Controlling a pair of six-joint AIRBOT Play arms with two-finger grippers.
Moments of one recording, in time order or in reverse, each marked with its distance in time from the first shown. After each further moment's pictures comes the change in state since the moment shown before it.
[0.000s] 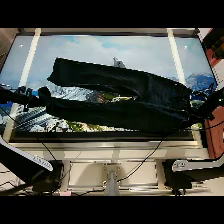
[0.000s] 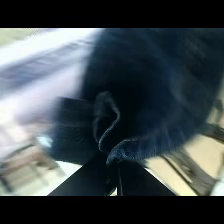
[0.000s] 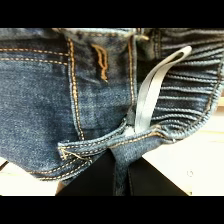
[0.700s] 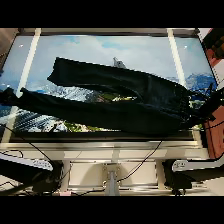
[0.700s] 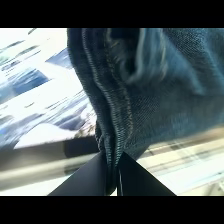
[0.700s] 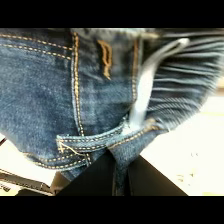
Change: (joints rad) left arm 0.047 0.343 0.077 0.345 -0.017 0.415; right arm 0.000 0.005 0.029 -0.001 0.112 -0.058
